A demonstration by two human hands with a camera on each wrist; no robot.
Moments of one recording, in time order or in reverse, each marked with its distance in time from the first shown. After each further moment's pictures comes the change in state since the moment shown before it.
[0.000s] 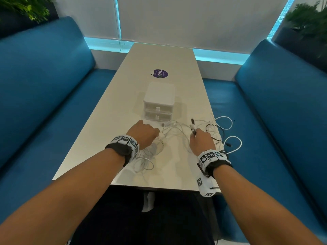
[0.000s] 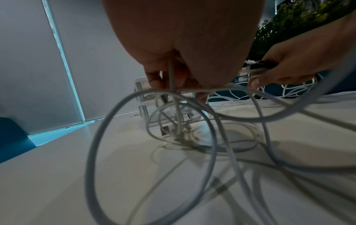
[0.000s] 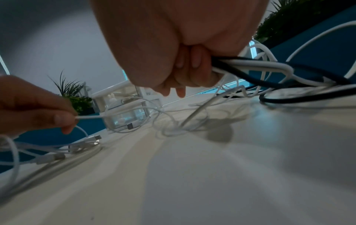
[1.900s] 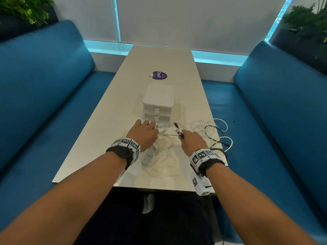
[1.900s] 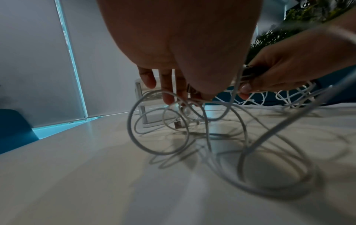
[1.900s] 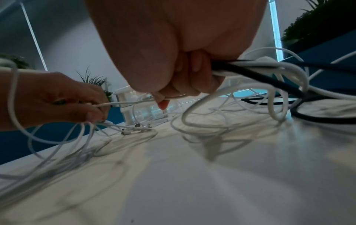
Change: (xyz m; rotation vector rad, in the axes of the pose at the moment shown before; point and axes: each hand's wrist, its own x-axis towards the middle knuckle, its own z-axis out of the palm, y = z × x) left_hand -0.004 0.007 0.000 0.038 0.066 -0.051; right_hand -0.002 -0.021 0.005 -0.149 -0.053 -0.217
